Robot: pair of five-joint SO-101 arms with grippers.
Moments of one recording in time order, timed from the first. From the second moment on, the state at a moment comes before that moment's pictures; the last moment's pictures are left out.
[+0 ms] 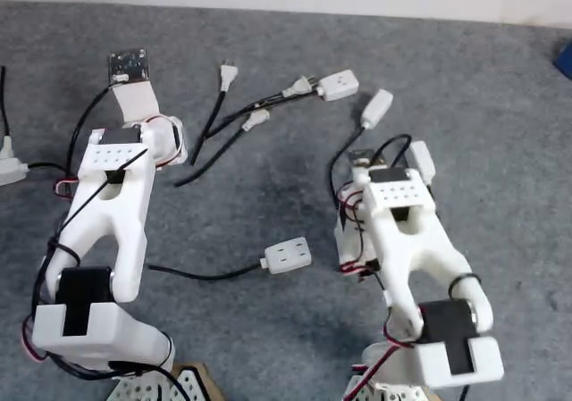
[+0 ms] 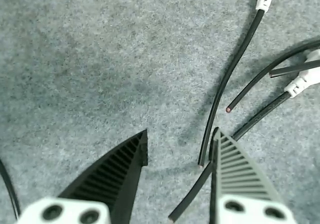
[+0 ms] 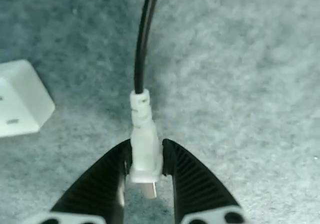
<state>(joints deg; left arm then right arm) -10.0 1.8 23.6 41.3 12.4 -12.7 -3.9 36.2 73.0 1.1</state>
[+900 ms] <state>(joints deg) -10.0 2.3 23.6 41.3 12.4 -12.9 -1.3 34.2 62.9 2.2</state>
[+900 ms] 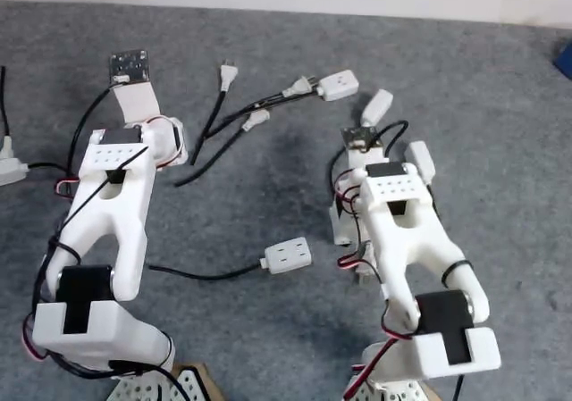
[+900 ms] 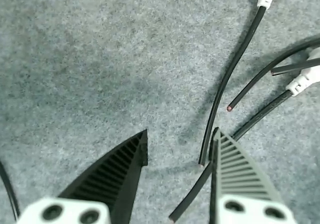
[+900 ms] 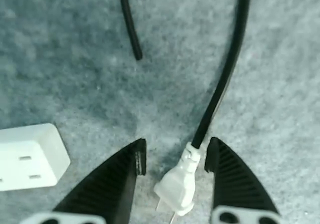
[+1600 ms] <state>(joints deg) -10.0 2.3 23.6 41.3 12.4 -10.9 6.9 29.4 67.4 2.0</state>
